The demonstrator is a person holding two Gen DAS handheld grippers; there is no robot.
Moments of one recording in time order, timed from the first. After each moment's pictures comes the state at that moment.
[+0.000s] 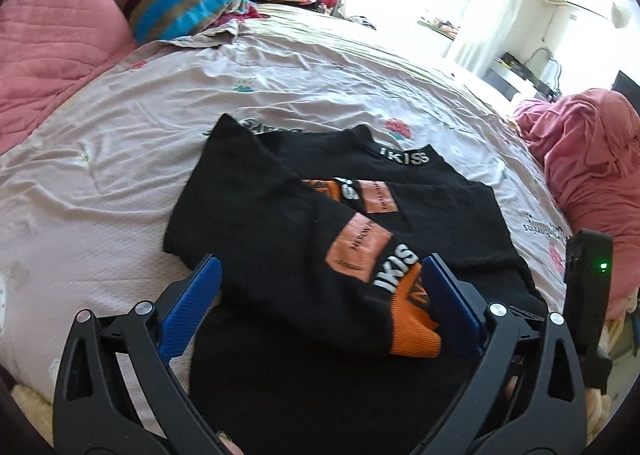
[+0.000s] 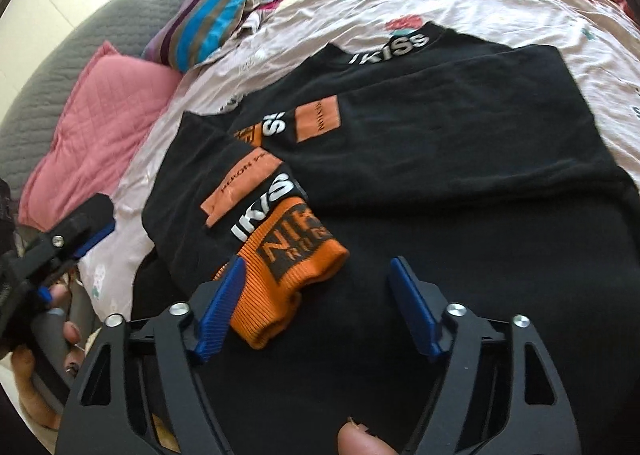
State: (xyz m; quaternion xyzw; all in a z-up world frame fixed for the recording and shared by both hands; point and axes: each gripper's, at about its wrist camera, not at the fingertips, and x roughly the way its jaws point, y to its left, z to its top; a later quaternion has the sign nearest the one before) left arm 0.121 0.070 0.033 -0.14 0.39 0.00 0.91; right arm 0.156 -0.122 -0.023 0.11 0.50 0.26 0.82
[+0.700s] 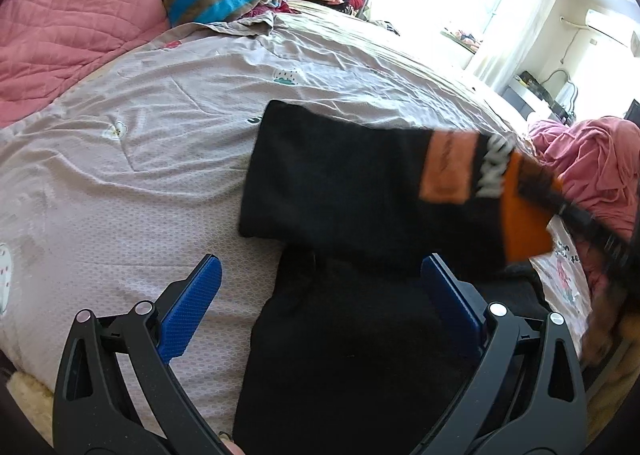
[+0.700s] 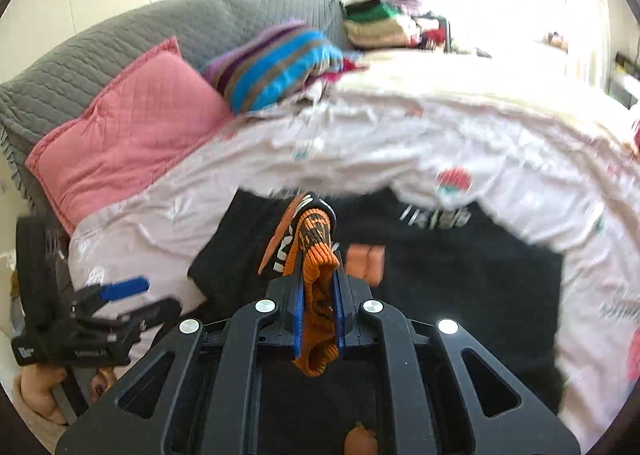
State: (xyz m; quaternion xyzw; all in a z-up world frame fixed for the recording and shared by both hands) left arm 0.108 0.109 0.023 -0.18 0.39 0.03 0.90; right arm 0.172 -0.096 0.087 -0.02 0.34 0.30 0.89
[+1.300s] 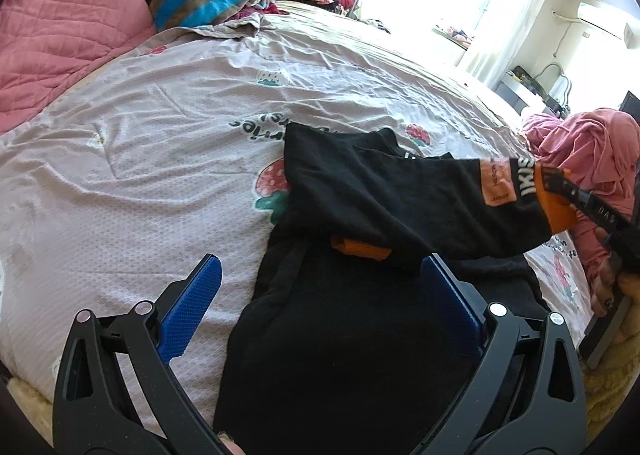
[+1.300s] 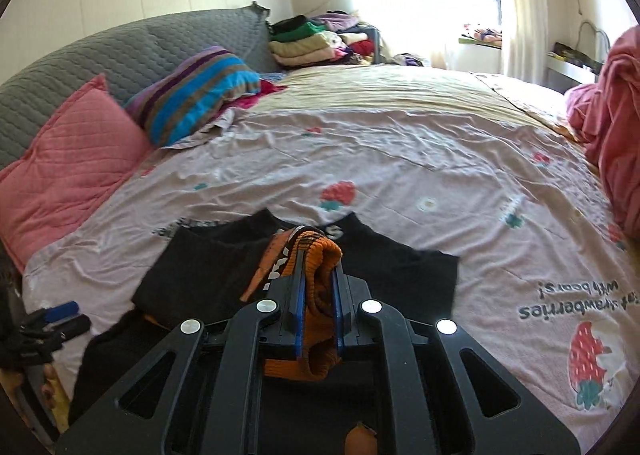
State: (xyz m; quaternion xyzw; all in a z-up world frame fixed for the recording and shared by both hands) left arm 0.119 0.095 0.024 -0.17 0.39 0.01 0.91; right arm 0.210 -0.193 0.073 0.00 0.33 0.19 0.92
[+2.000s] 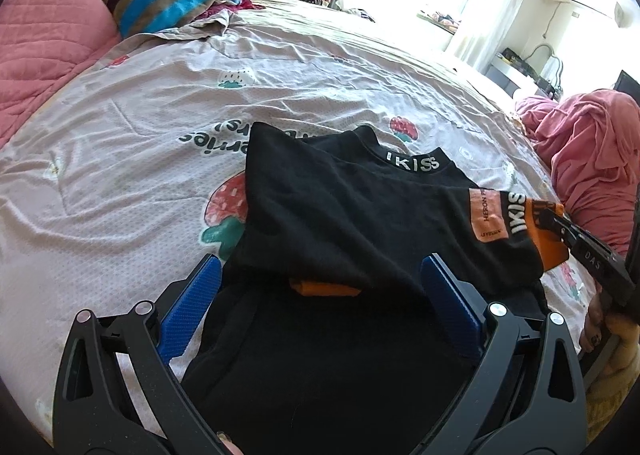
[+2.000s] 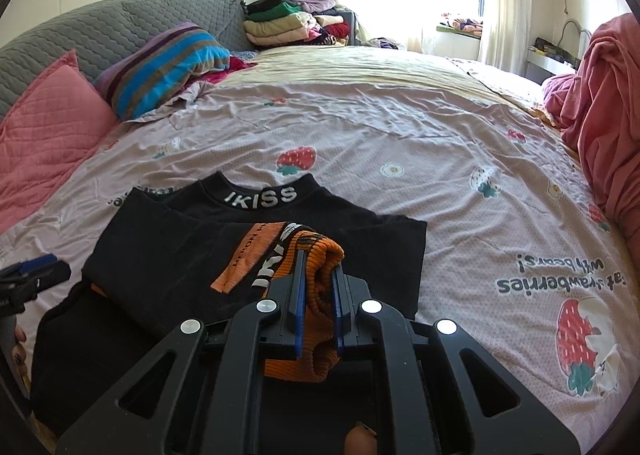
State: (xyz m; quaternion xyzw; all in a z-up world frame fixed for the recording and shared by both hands) left arm 0.171 0.069 0.014 -0.14 0.40 -0.01 0.91; right arm 0.214 -0.205 0.032 -0.03 0.36 0.14 0.92
